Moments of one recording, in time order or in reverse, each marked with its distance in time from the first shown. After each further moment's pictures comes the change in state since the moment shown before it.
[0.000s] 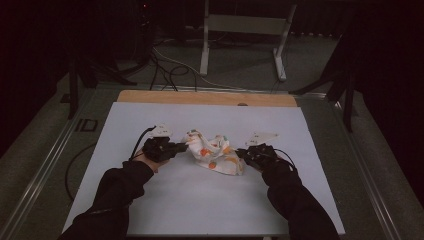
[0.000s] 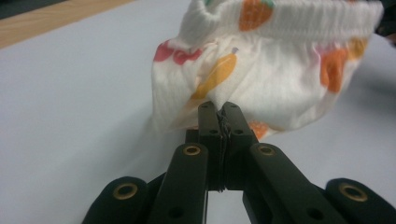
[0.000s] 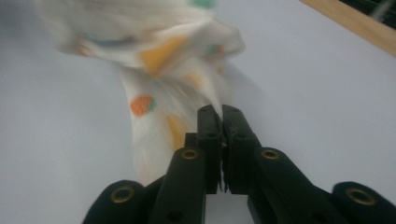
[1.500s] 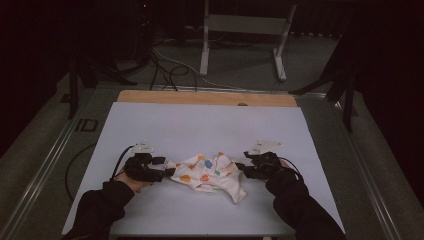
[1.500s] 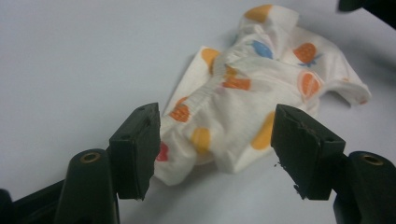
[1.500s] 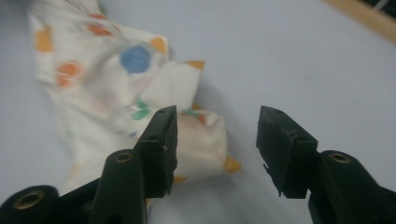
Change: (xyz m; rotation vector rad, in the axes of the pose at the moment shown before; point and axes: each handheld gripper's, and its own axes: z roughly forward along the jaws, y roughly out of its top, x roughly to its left) left arm 0.000 -0.053 -0.026 0.082 -0.044 -0.145; right arm 0.013 -0.011 -0.010 0.013 0.014 -0.007
